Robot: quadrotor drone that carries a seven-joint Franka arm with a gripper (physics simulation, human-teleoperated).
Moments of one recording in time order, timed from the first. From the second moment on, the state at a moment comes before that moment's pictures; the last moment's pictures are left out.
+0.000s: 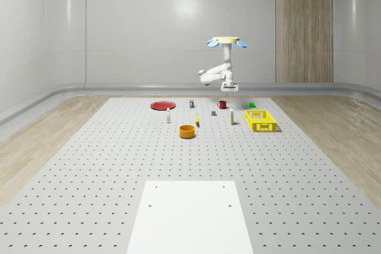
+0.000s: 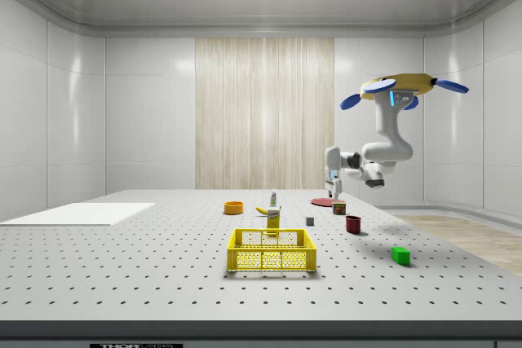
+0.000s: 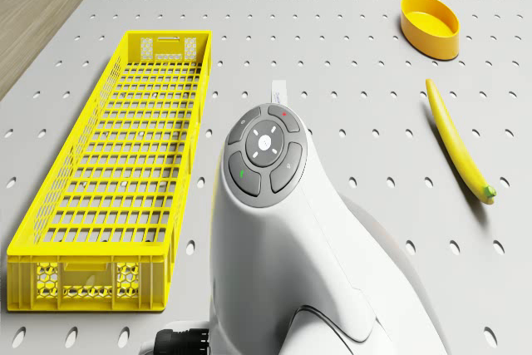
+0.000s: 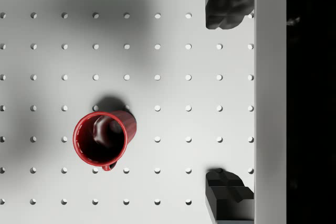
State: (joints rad) arm -1.07 -1.16 1.29 -2.89 -1.94 1.24 1.60
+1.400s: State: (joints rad) arm -1.11 -1.28 1.33 -2.88 -1.88 1.36 1.64
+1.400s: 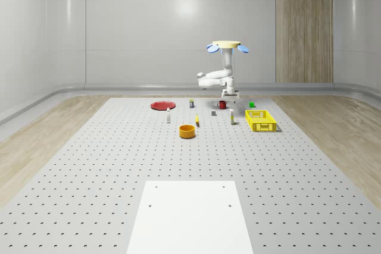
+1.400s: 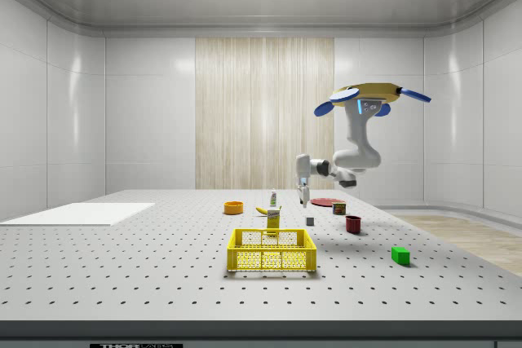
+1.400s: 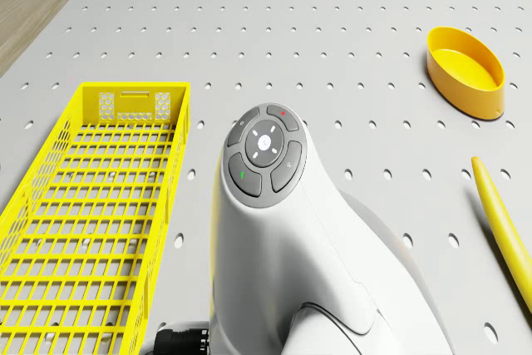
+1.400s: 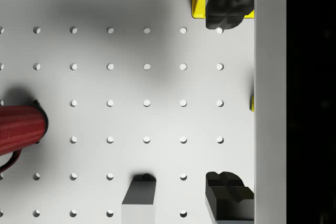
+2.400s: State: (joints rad) arm -1.13 -1.36 1.34 -2.88 -1.84 1.42 1.66
